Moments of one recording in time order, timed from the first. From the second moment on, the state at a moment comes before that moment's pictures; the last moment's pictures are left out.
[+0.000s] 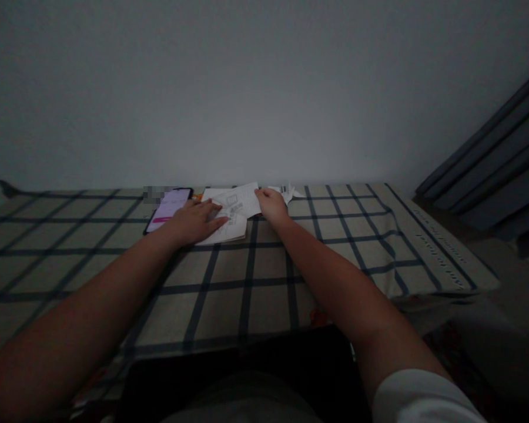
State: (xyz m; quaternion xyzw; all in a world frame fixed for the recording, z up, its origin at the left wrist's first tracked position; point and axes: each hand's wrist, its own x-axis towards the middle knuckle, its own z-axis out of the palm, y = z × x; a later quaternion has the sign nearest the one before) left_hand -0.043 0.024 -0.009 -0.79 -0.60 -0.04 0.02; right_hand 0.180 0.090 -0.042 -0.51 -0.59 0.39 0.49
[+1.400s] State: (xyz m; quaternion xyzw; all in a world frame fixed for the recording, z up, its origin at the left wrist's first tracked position) left_hand -0.033 0.018 -0.016 -0.76 -0.65 -0.05 0.06; right_hand 0.170 0.071 -0.036 -0.49 -0.60 0.23 0.59
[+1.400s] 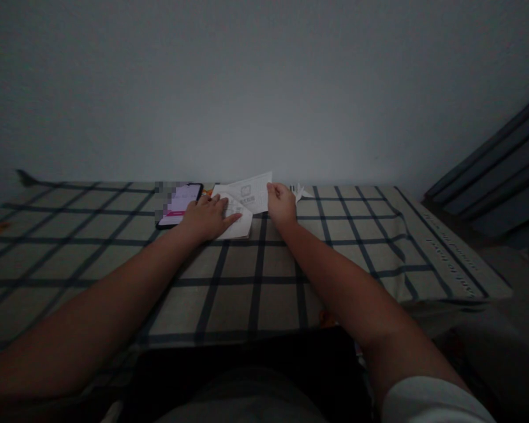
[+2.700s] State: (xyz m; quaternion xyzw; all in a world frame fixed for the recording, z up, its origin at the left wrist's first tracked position) left_hand -0.029 0.019 -0.029 -0.82 -0.56 -0.10 -0.01; right_hand 0.169 0.063 -0.027 -0.38 -0.63 0.14 0.67
